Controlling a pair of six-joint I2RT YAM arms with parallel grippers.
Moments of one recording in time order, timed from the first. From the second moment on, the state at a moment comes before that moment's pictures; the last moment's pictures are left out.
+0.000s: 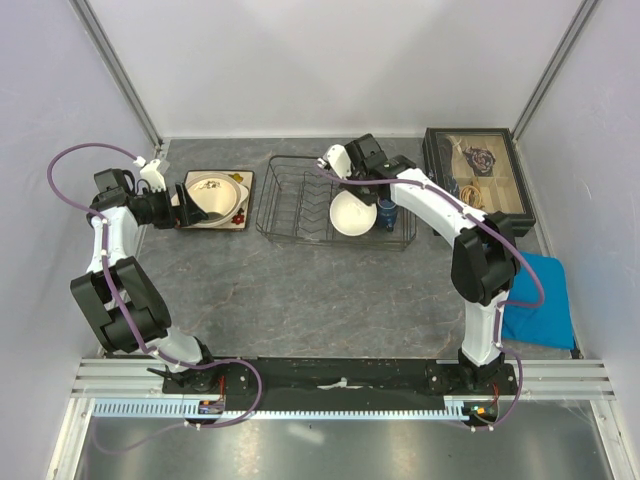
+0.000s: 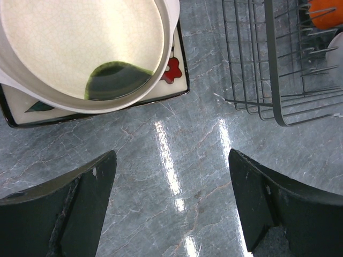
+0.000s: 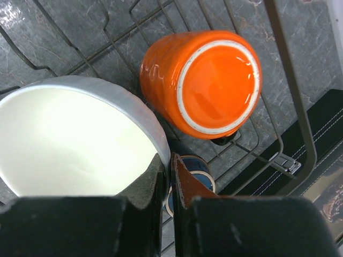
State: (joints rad) left arm 0.45 1.56 1.20 -0.65 0.77 0.30; right arm 0.55 1.96 1.71 -0.66 0.13 -0.48
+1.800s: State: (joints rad) left arm -0.33 1.39 1.31 -0.49 0.35 0.06; right arm 0.70 1.96 2.05 -0.83 0.11 -0.26
